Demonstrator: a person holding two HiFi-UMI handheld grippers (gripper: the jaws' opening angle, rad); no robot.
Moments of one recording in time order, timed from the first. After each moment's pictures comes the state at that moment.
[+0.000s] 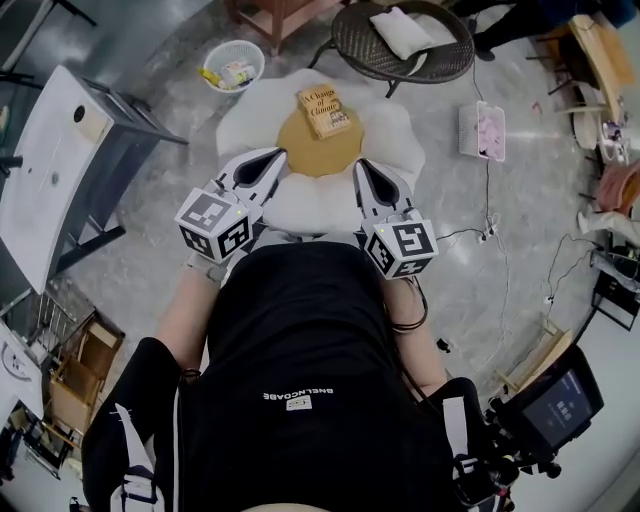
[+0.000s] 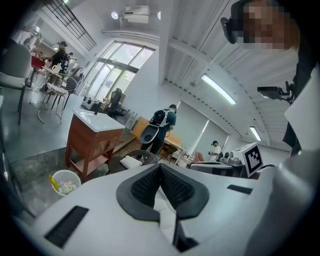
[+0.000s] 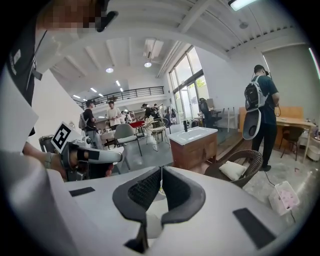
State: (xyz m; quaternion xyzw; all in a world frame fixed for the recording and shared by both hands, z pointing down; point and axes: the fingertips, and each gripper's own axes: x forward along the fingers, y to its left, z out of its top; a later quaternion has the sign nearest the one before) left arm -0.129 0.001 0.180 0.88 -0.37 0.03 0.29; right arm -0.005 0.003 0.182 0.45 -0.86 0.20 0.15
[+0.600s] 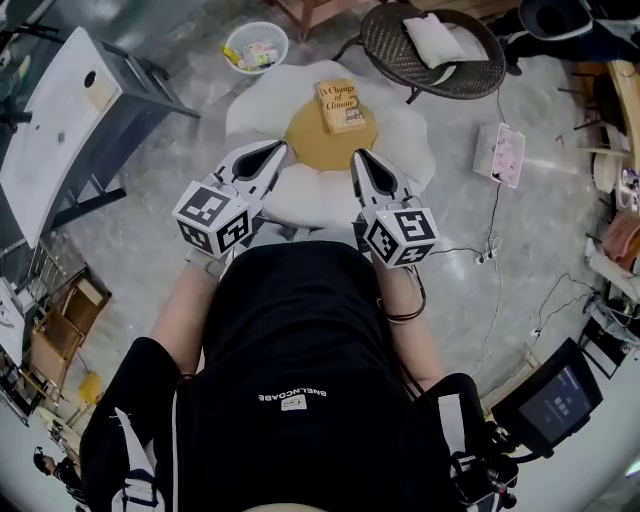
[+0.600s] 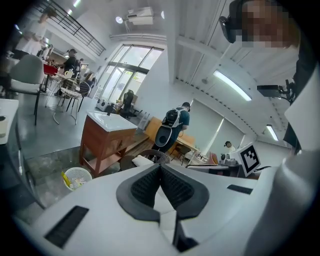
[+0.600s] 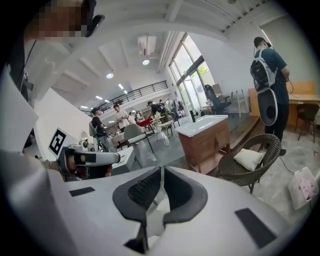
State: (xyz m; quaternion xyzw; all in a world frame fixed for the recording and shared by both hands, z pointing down) left arm -0.115 0.007 0.184 0.84 -0.45 0.05 0.29; right arm 0.003 -0.013 0.204 0.38 -0.88 0.26 0.13
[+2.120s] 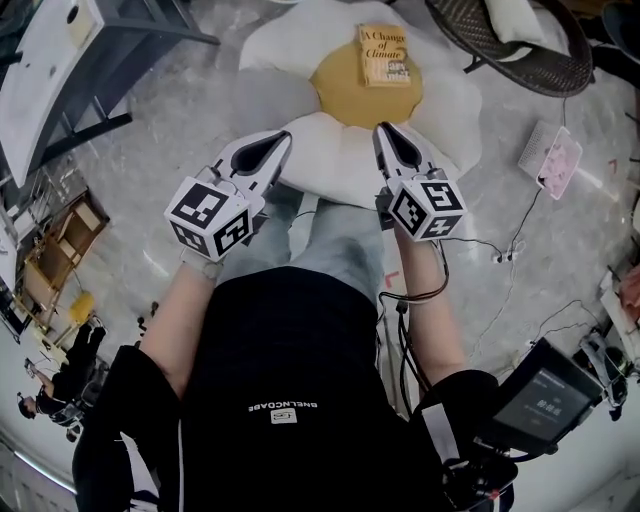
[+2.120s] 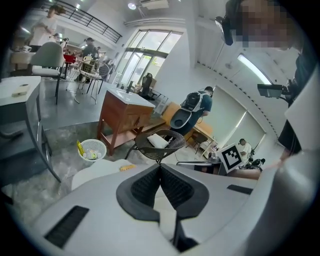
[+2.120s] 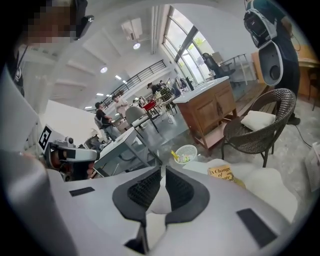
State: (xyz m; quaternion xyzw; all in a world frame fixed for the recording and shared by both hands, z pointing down) left arm -0.077 0.017 0.375 0.76 -0.50 0.11 0.38; right arm 0.045 -0.048 0.444 0.28 -0.87 0.37 0.18
